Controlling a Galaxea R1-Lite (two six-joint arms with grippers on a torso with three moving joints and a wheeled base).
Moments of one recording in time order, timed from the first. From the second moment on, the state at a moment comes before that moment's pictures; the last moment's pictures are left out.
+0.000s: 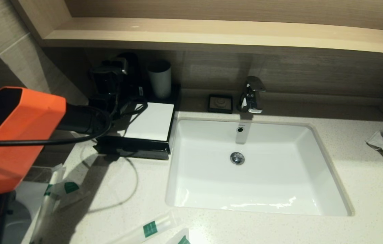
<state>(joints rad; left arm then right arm) -0.22 2.23 -1.65 -0.72 0.15 0.05 0.00 0.00 -0.01 0.03 0.00 -0.01</state>
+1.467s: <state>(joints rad) -0.21 2.27 -1.72 -0.68 0.15 0.05 0.00 0.00 -0.01 0.03 0.00 -0.01</state>
